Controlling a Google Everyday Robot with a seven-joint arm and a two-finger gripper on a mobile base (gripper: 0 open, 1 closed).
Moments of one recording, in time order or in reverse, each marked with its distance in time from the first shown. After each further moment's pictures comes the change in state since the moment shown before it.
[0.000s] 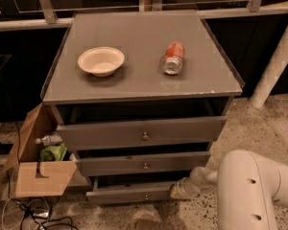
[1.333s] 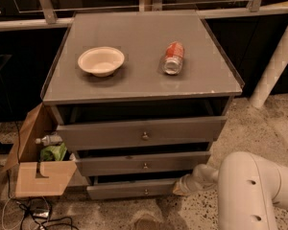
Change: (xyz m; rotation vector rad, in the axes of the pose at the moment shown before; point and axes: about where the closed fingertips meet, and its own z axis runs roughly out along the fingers) arm -0.022 -0.009 -0.003 -0.005 -0.036 0.071
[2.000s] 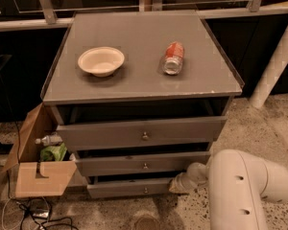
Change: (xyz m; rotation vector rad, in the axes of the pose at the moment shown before) arm -0.008 0.015 0.019 0.011 -0.005 -0.023
